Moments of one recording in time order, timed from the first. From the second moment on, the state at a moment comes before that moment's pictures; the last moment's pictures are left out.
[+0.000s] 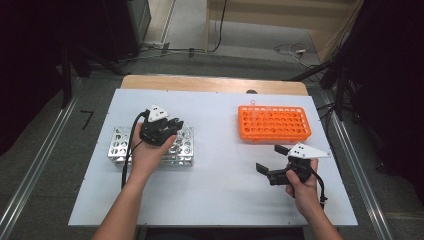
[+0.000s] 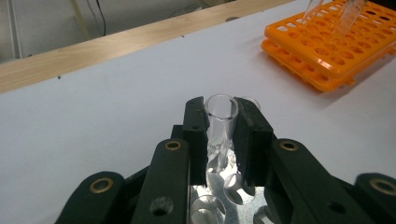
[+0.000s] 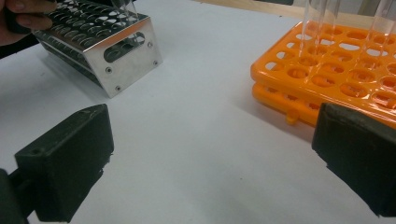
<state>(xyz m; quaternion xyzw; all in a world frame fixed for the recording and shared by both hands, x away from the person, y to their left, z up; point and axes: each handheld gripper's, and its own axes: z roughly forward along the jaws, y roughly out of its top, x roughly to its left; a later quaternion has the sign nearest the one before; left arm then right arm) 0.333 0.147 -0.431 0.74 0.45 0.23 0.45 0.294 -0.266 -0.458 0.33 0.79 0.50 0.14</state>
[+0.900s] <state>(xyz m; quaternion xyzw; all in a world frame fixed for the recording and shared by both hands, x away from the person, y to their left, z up) 0.286 0.170 -0.427 0.70 0.45 0.17 0.53 0.341 -0.257 -0.452 0.36 0.77 0.50 0.15</state>
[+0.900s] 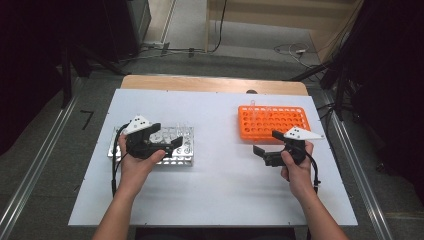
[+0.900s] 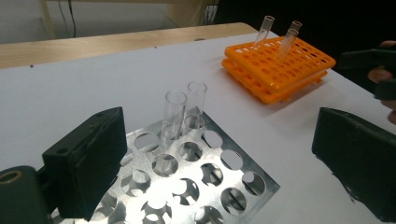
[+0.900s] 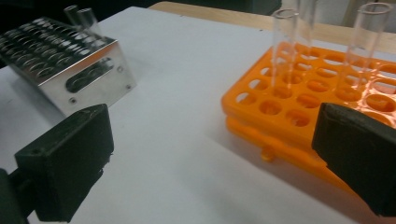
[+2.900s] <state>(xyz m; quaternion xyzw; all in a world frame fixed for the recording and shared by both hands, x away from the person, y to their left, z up) 0.261 0.160 -0.426 0.71 0.42 0.15 0.55 0.429 -0.256 -0.462 0.49 0.70 0.46 0.25</state>
